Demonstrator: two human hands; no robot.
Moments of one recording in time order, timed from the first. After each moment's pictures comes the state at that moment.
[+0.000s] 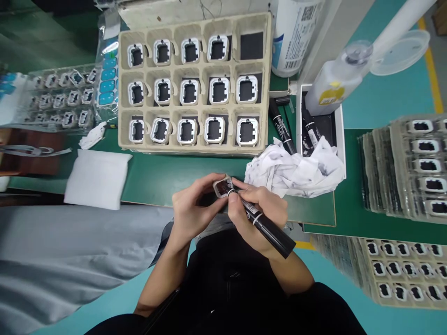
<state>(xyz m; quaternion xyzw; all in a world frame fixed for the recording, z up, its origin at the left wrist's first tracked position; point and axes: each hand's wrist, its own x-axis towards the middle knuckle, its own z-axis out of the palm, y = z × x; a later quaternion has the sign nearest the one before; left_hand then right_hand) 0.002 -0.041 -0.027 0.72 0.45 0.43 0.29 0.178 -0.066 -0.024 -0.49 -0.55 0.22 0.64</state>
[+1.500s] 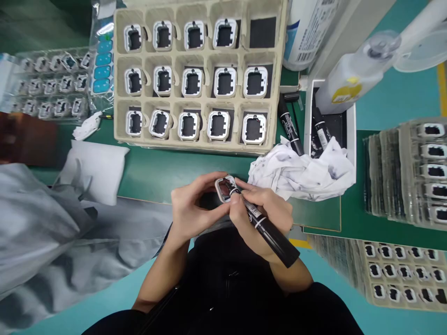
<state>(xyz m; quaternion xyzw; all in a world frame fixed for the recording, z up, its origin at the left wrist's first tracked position) 0.004 -0.040 -0.021 0.70 0.44 0.45 0.34 0.176 -0.067 -0.023 -0.48 -0.55 0.22 0.65</state>
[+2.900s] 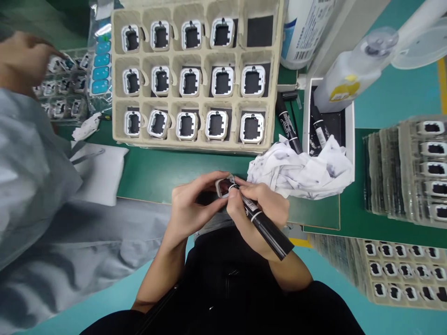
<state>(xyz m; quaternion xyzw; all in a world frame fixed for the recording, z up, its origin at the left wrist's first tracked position) -0.006 -0.035 -0.024 0.73 0.43 0.41 0.32 0.177 -0.064 -0.019 -0.52 -0.56 0.20 0.61</state>
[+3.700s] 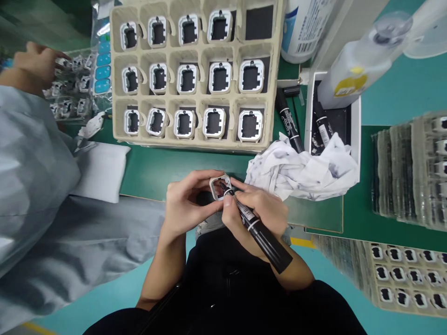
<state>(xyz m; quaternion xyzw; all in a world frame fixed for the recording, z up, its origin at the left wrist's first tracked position) -0.005 -0.032 -0.015 0.69 0.42 0.43 0.41 0.178 -0.063 -0.017 -0.46 -0.59 0.18 0.63</state>
